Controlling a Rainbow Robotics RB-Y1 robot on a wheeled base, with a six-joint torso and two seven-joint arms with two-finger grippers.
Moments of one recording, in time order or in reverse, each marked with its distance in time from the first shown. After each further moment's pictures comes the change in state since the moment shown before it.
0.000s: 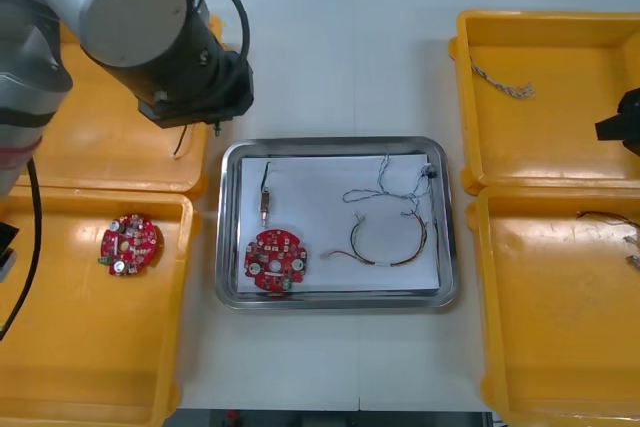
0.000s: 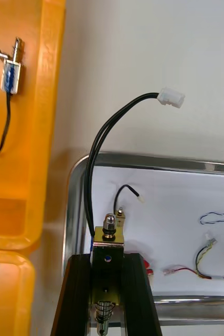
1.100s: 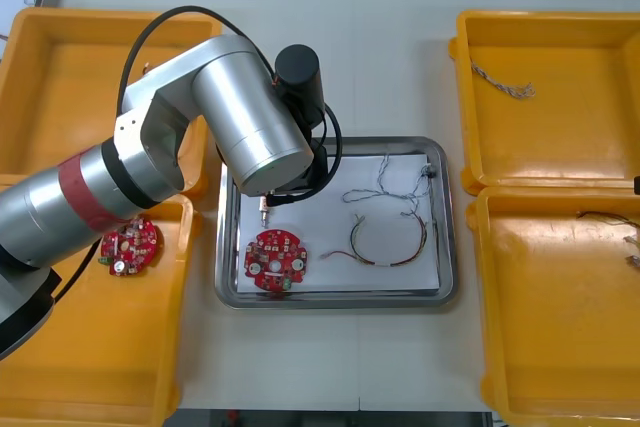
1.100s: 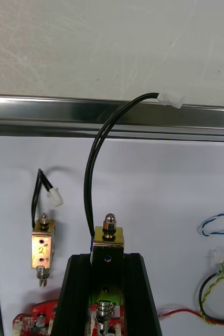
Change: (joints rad) right arm 0.251 0.139 -0.143 -0.196 0.163 0.000 0.000; left arm 0.003 -0.088 -0.428 0.173 -0.142 -0.329 0.159
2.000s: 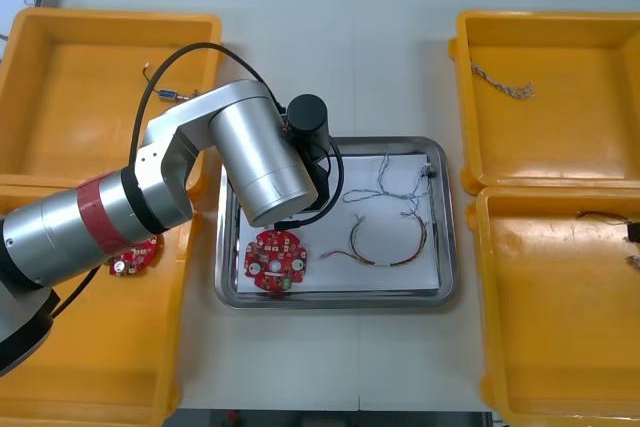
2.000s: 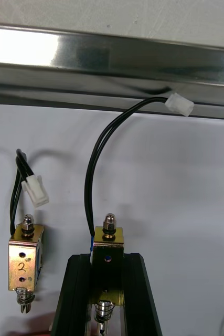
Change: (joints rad) right arm 0.130 0.012 0.000 -0.018 -0.041 0.000 0.000; left arm 0.034 -0.007 -0.091 0.045 -0.056 -0.086 0.064
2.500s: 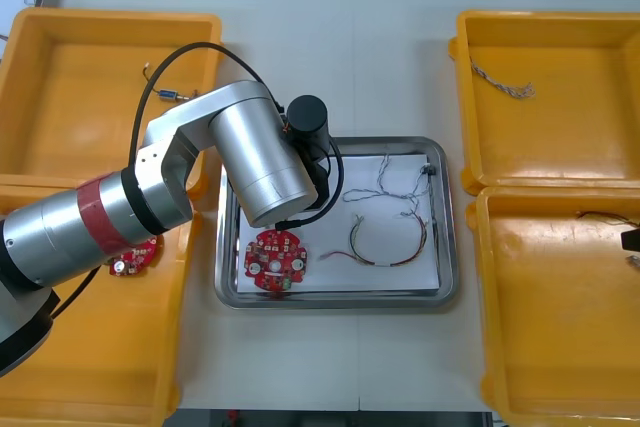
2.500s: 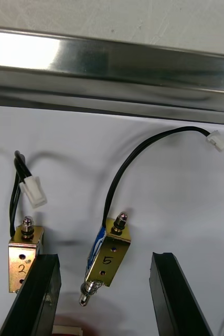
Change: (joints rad) right arm 0.004 0.000 0.002 0.040 -0.031 0.000 0.000; left arm 0.001 0.000 -0.001 0.000 -0.010 -0.003 0.015
